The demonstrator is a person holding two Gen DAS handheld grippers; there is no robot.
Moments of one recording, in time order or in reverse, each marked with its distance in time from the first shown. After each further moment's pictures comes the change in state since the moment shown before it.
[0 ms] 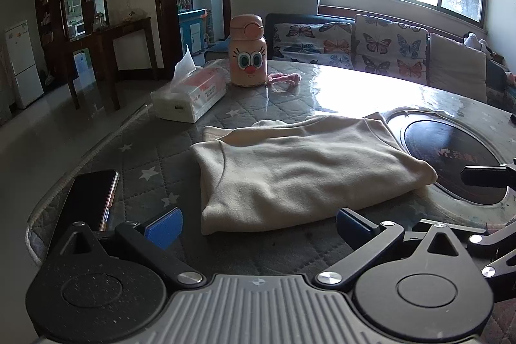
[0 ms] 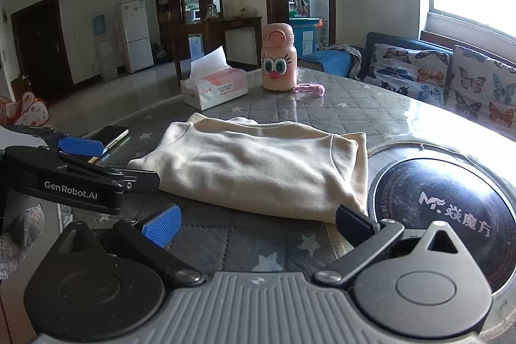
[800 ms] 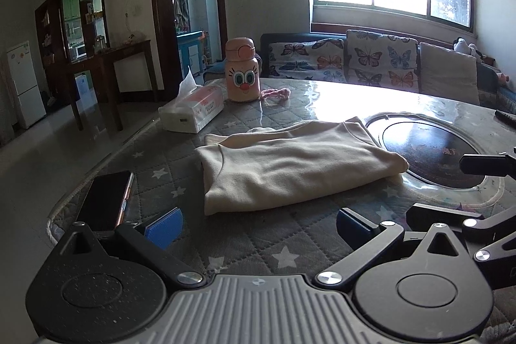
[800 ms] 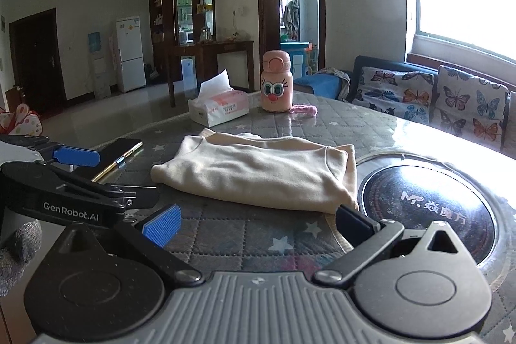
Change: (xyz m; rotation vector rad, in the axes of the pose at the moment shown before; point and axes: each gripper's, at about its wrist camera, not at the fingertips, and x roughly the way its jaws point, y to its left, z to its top) left arm -0.051 -0.010 -0.027 0.032 -0.084 0.004; right arm -0.053 0.028 -0.020 -0.009 -0.098 -0.050
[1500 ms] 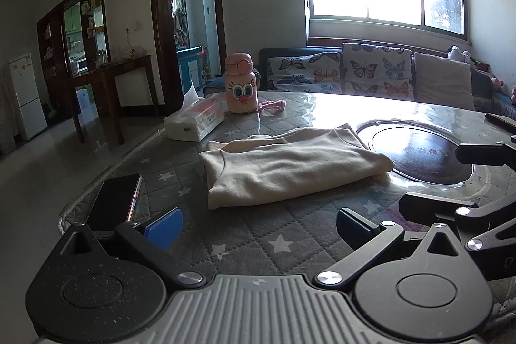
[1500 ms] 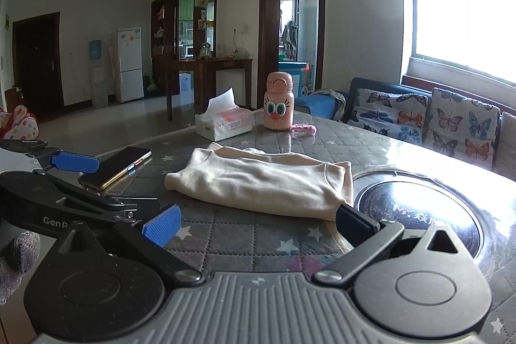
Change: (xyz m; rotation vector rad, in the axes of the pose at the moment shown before) left arm -0.034 -0.004 -0.017 0.015 -0.062 -0.003; right arm -0.035 0.021 -0.007 -0.037 -0.074 -0.026
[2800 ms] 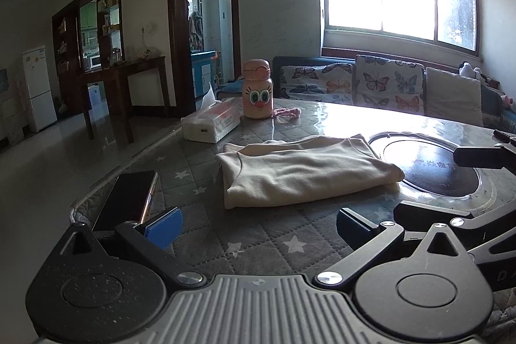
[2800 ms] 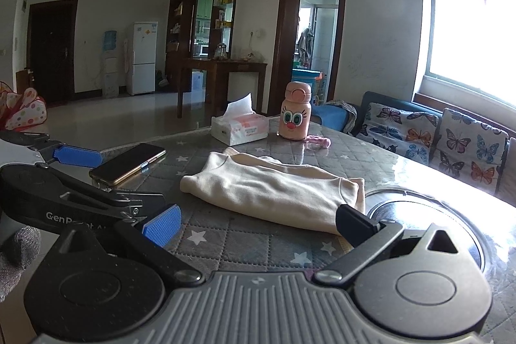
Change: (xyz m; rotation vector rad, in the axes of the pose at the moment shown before) left arm -0.010 0.016 -0.005 -0.060 -0.022 0.033; right arm -0.001 0.020 0.009 -0.087 -0.007 0.030
